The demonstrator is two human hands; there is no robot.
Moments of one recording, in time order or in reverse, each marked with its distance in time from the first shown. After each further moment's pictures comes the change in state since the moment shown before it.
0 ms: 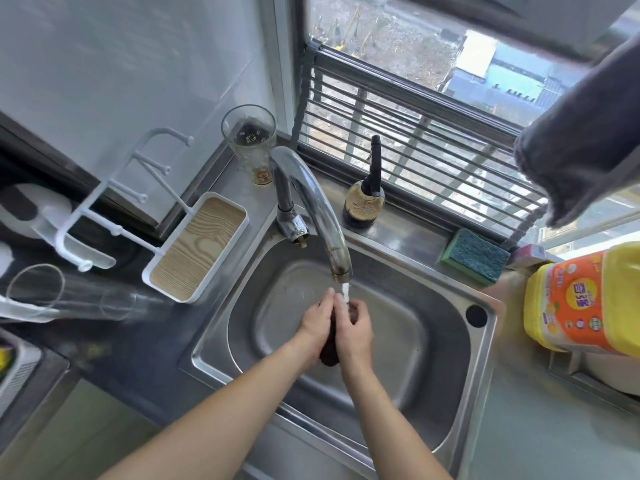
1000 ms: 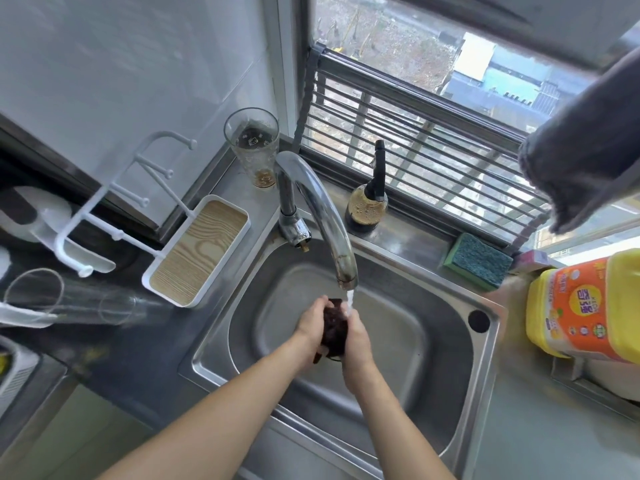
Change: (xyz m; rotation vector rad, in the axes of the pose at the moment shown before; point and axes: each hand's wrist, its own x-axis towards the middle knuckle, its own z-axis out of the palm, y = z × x) left_hand 0.005 0.005 -0.010 0.013 0.032 -0.125; right_hand -0.004 -0.010 -0.001 0.281 -0.231 0.343
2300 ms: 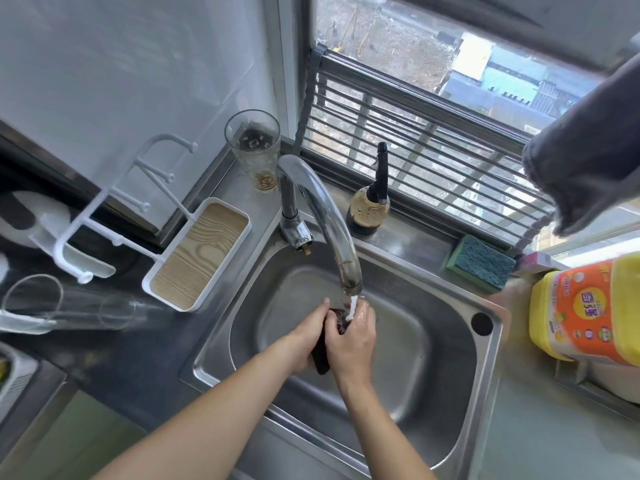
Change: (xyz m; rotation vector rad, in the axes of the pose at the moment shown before) left_hand 0.002 0.005 -0.015 0.098 -0.222 -0.227; right_hand -0.004 0.006 0.011 -0.635 0.411 -0.672
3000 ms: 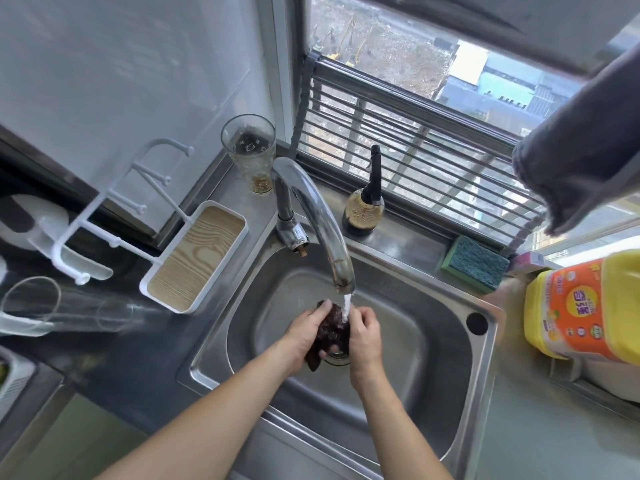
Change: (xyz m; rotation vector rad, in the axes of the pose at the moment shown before) left_hand 0.001 -0.004 -0.001 -0.090 0.051 0.239; right_hand 0.018 0.011 -0.014 0.593 -0.202 0.461
